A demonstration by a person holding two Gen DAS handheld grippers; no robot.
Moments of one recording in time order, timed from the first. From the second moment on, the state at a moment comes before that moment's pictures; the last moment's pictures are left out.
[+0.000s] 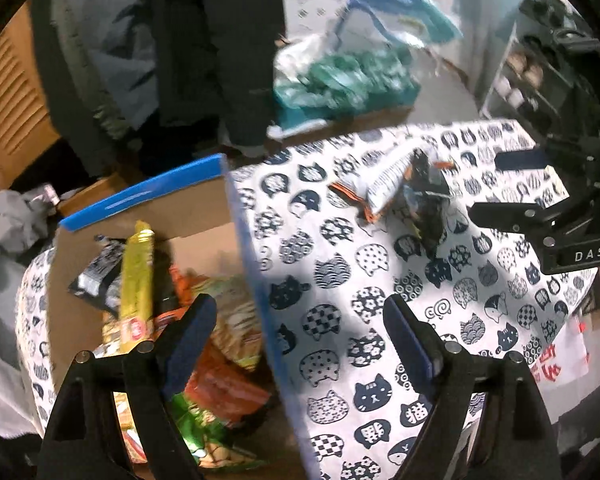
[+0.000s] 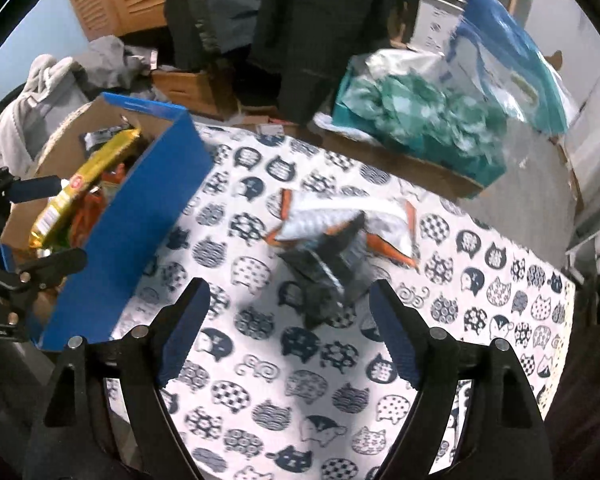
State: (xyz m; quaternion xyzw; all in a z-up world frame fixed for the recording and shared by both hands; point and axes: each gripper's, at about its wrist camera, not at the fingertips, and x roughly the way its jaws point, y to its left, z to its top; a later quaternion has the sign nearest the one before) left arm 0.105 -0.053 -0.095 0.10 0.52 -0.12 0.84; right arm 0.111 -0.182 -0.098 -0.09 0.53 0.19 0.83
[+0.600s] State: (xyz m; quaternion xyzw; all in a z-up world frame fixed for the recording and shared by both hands) left arm 0.164 -0.104 -0.130 0.16 0.53 -0.15 0.82; right arm 0.136 -0.212 -0.157 -0.10 0.54 0.21 0.81
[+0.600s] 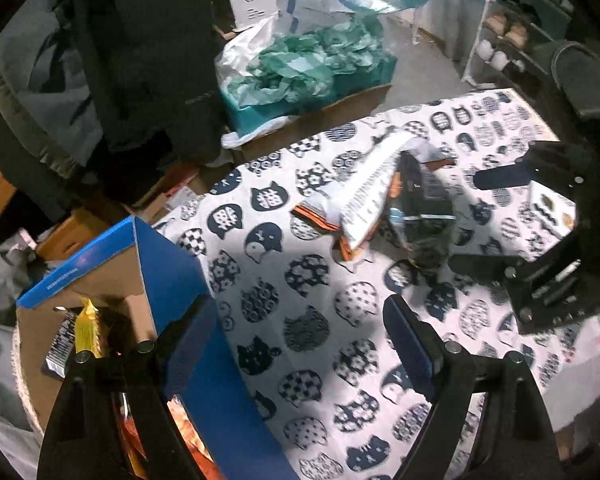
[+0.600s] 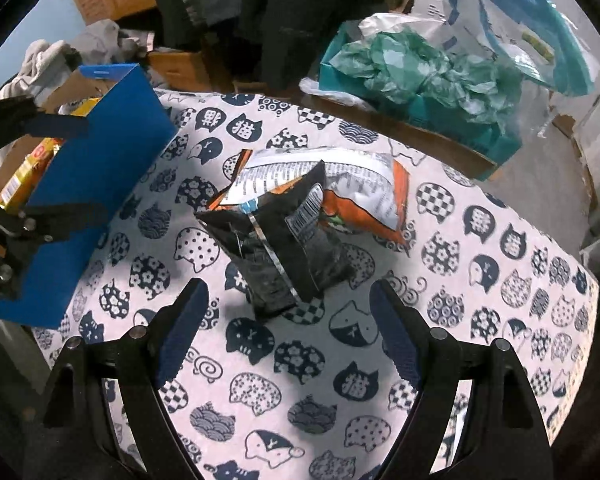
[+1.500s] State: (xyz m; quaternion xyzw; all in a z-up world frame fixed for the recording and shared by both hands) left arm 0.177 -0.112 -0.145 0.13 0.54 -0.19 0.81; right arm 0.136 -0.228 -0.174 -0.07 0.57 0.19 0.79
